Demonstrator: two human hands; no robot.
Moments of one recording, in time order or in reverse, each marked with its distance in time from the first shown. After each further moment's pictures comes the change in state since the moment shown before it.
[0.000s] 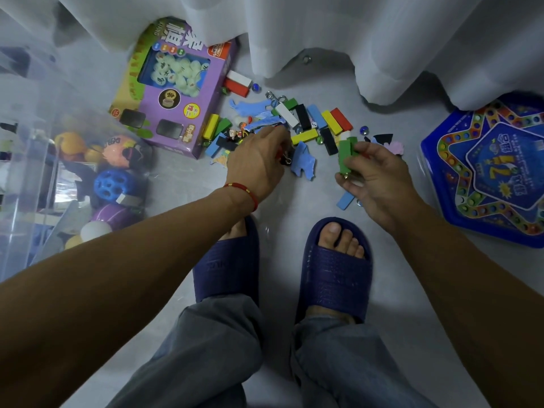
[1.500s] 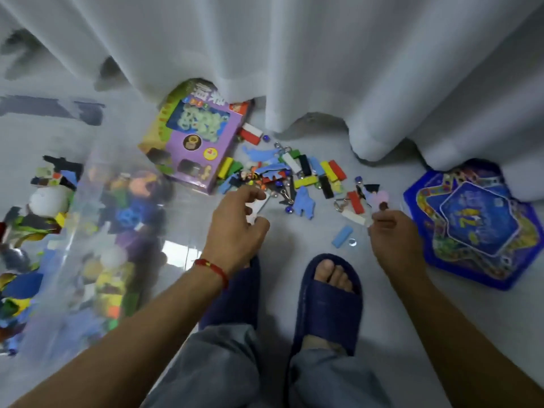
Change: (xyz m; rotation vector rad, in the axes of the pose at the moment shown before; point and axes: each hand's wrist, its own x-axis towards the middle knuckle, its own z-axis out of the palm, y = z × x) left_hand -0.073 0.021 -0.075 -0.440 0.062 -0.326; right_hand -0.033 -0.005 -0.033 -0.987 0.343 -0.186
